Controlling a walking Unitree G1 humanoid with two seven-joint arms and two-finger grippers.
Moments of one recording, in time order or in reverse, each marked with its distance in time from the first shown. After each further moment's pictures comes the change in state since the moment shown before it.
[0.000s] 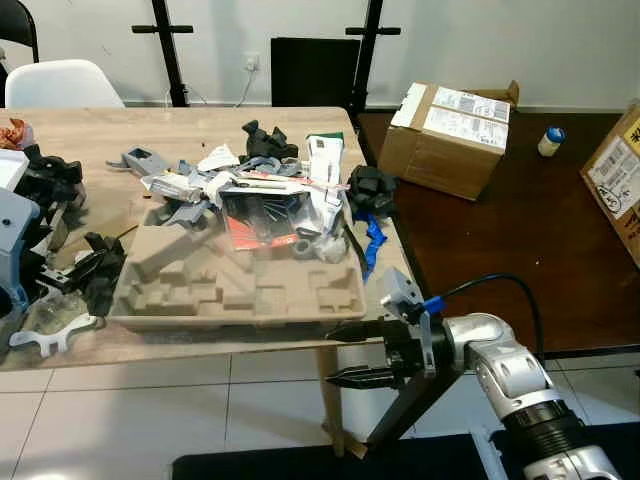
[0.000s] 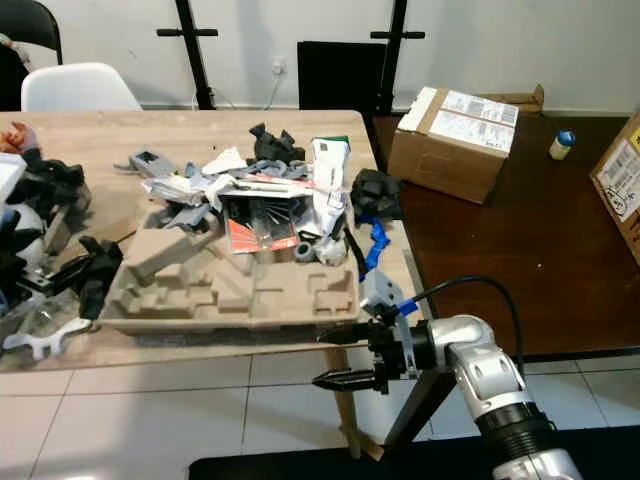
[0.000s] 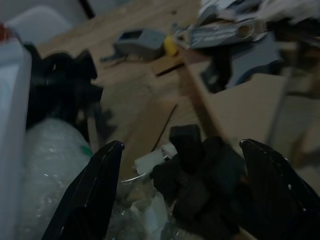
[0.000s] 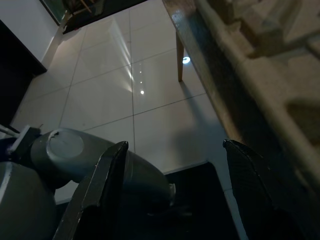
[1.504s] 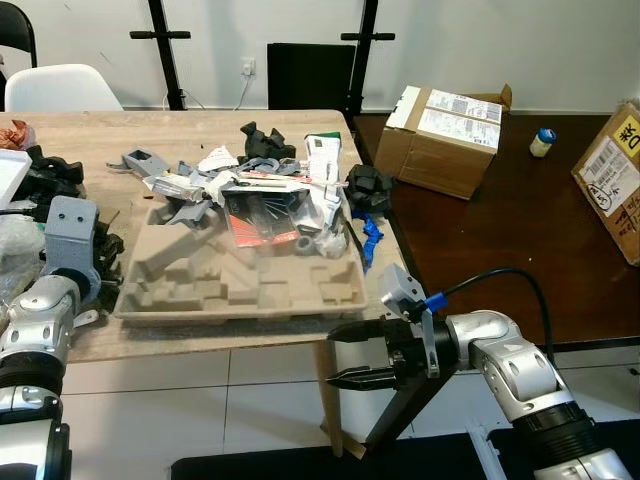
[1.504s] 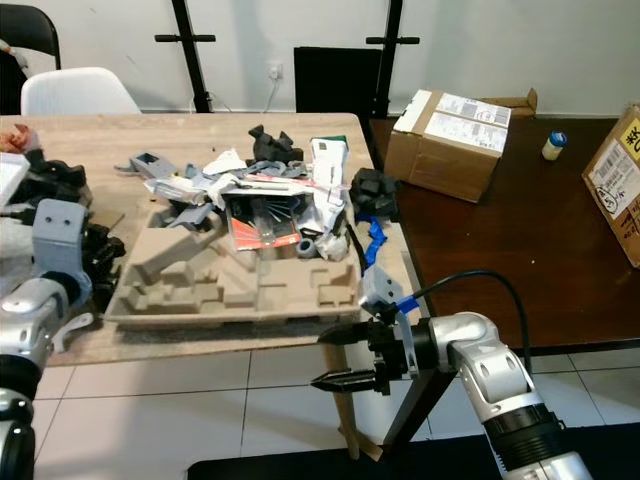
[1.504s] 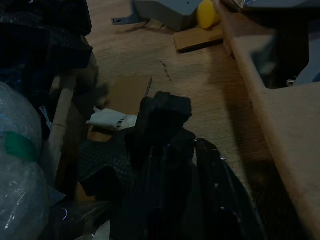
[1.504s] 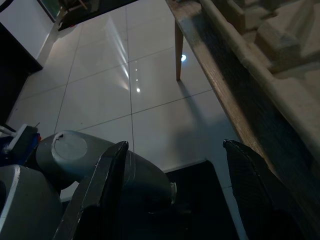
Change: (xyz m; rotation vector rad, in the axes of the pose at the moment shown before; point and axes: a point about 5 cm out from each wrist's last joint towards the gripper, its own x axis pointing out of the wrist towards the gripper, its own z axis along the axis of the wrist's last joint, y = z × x) left arm 0.076 -0.016 -0.041 -0.118 0.058 0.221; right arm -0.001 0.004 0.015 -0.003 0.014 -0.001
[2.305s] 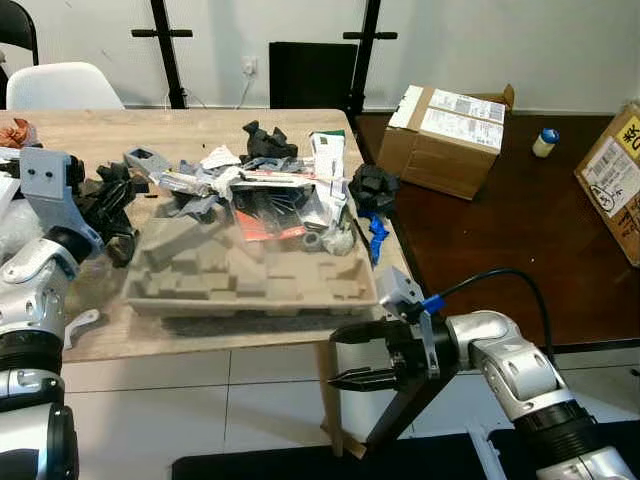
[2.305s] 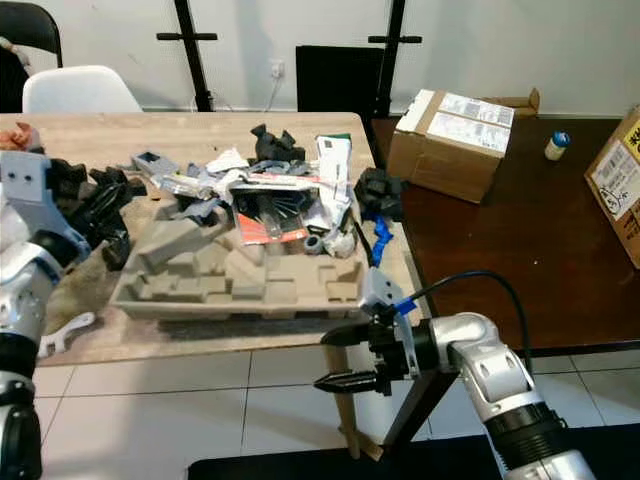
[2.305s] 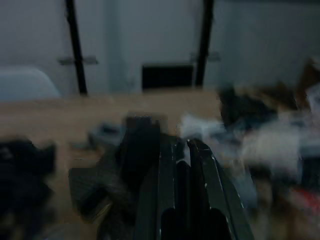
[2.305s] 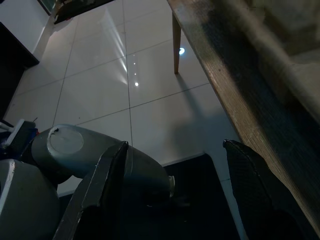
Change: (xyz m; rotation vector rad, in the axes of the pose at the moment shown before) left arm -0.005 0.005 0.076 -0.224 -0.464 -0.194; right arm -0.001 -0.002 -0.003 0.002 0.026 -0.013
